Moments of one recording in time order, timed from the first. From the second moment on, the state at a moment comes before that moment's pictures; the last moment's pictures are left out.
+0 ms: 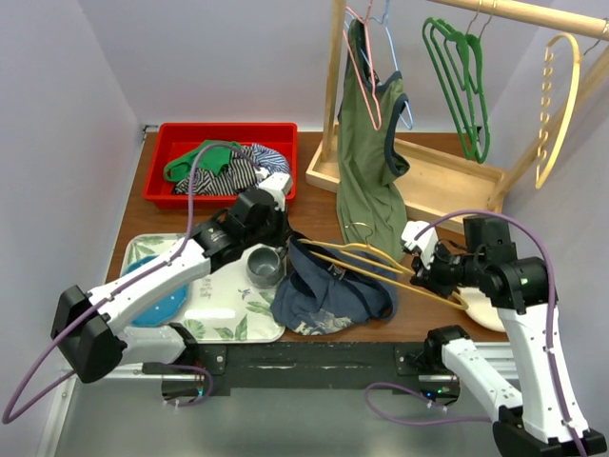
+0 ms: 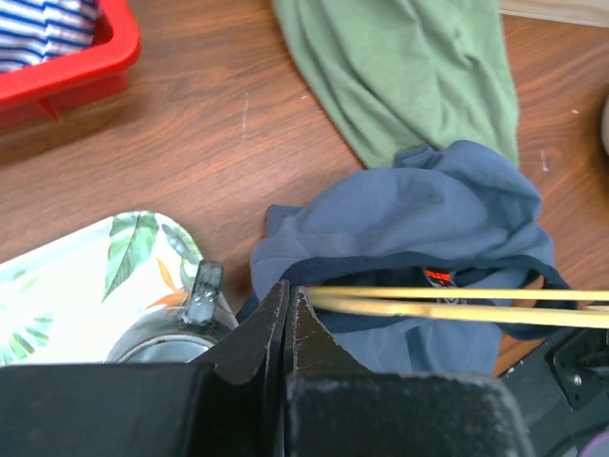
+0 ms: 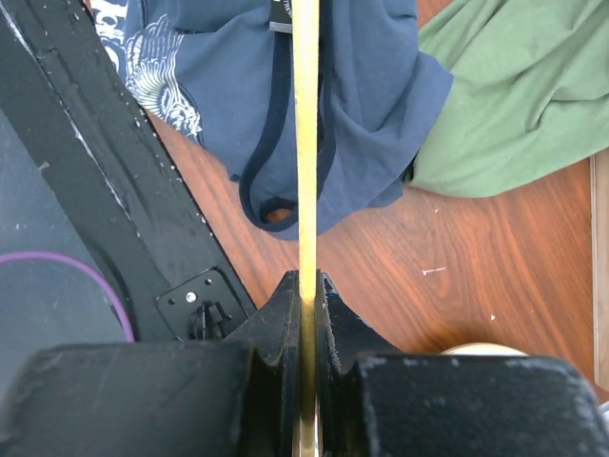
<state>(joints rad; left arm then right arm) -0.75 1.24 0.99 -0.37 -0.08 -0.43 0.19 0.78 1.17 -1.40 -0.52 -0.73</state>
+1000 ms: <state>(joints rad) -0.75 1.23 1.39 -0.58 0.00 -0.21 0.20 1.00 1.31 -1.37 -0.64 -0.65</state>
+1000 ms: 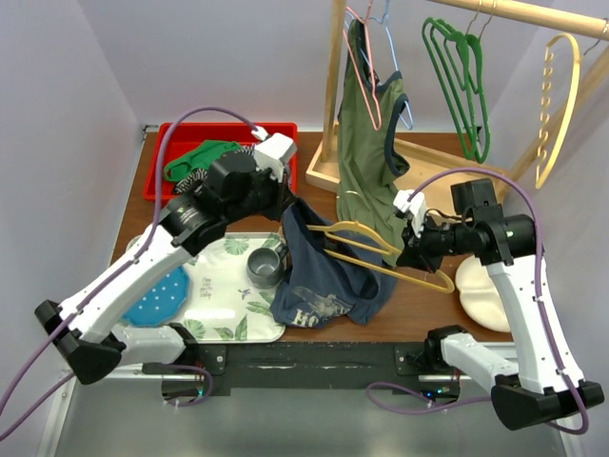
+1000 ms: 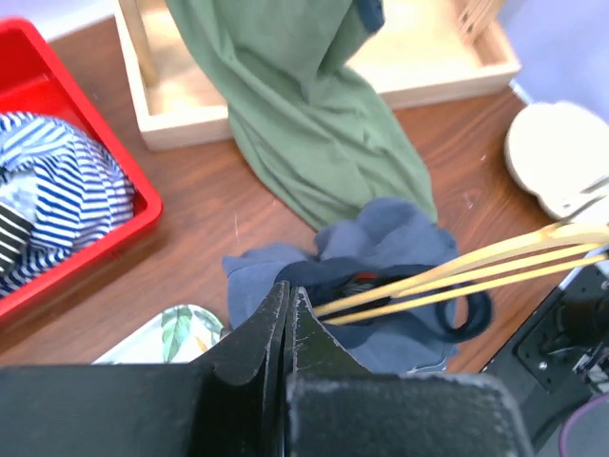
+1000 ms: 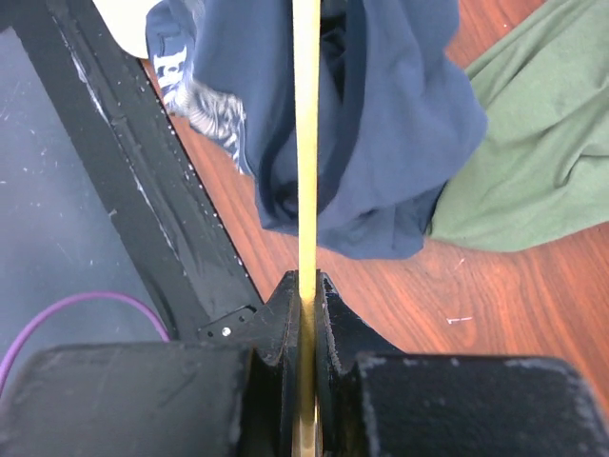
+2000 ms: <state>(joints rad) -0.75 0.89 1.27 -0.62 0.35 0.40 0.20 1.05 1.36 -1.38 -0.86 -0.91</state>
